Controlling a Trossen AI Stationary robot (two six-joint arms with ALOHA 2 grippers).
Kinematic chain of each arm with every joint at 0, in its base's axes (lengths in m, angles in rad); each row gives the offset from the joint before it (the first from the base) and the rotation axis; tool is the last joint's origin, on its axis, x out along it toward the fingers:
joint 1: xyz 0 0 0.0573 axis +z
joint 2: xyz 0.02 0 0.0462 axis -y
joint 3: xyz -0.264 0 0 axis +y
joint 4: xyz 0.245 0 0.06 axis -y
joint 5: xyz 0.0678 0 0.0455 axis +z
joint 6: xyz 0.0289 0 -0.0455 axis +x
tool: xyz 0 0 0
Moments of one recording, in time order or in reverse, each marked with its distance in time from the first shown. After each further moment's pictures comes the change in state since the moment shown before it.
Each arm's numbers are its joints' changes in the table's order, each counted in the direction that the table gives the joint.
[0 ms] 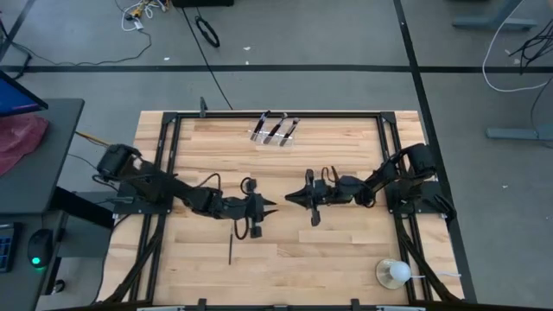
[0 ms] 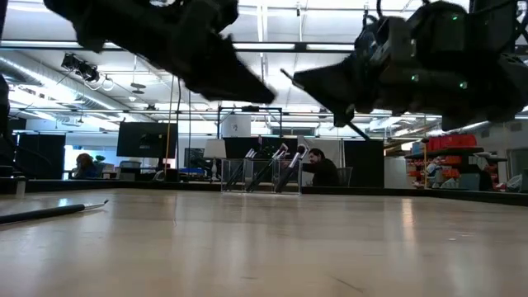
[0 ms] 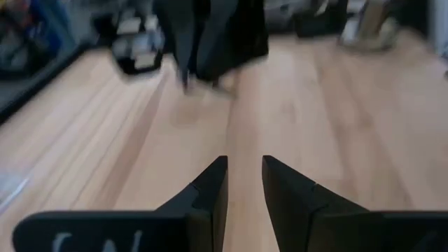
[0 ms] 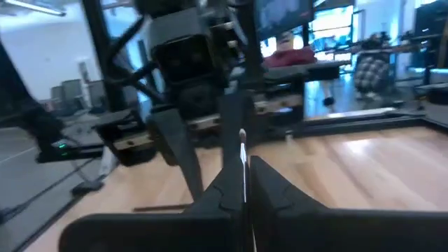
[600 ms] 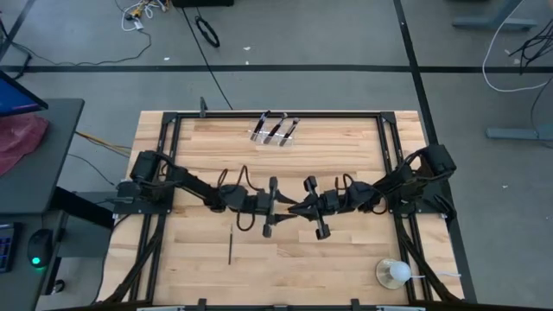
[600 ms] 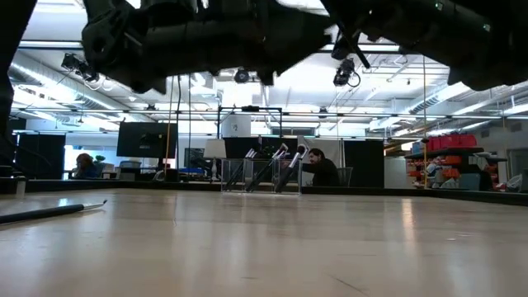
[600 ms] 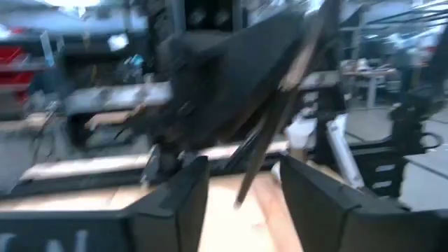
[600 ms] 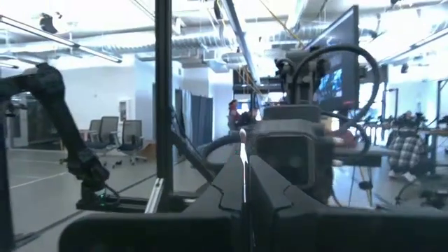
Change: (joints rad) left arm 0.106 -0.282 -0.051 0.796 -0.368 0.130; right arm 0.137 0.137 -0.091 0.007 -0.011 -0.151
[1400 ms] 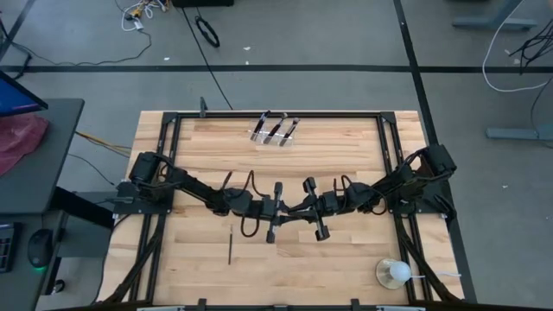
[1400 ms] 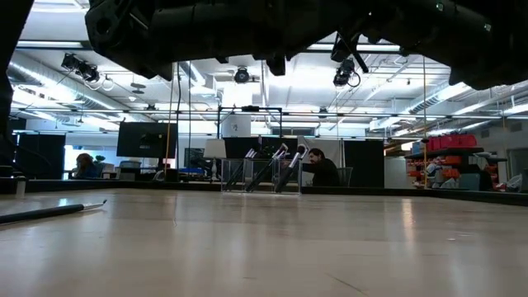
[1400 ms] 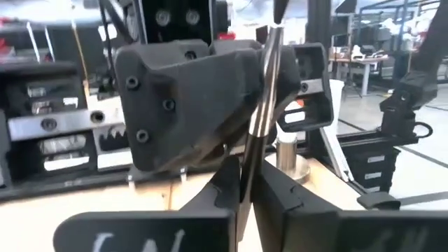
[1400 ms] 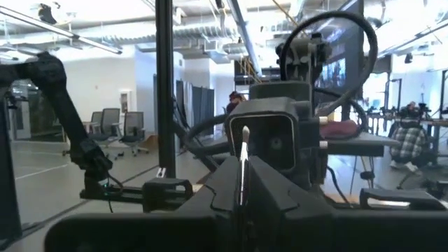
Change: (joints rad) left arm -0.029 0.001 -0.082 -0.129 0.011 0.019; right arm 0.008 0.001 -0.005 -0.035 -0.001 0.000
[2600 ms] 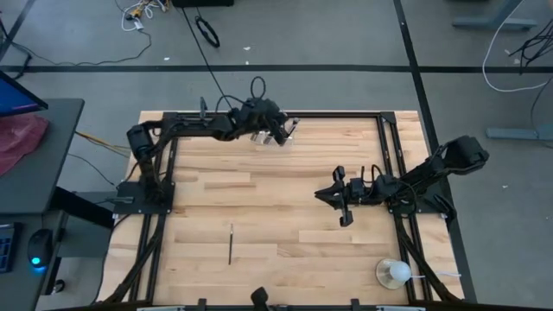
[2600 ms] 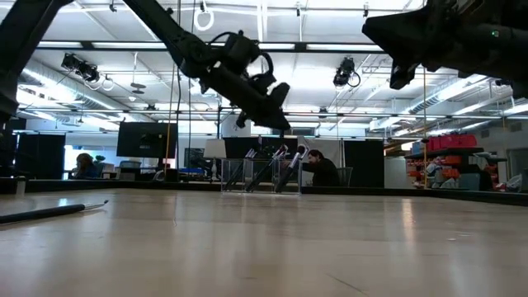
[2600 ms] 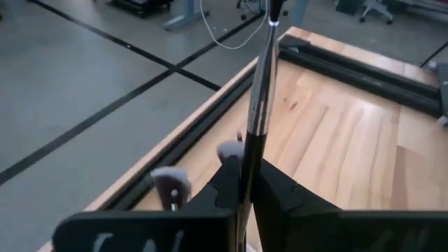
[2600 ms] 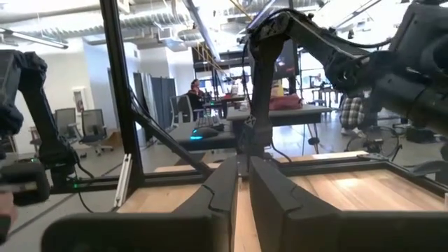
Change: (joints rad) left arm 0.704 0.055 -0.316 -0.881 -0.037 -0.189; right arm 0.000 0.335 0.359 -0.042 -0.175 0.069
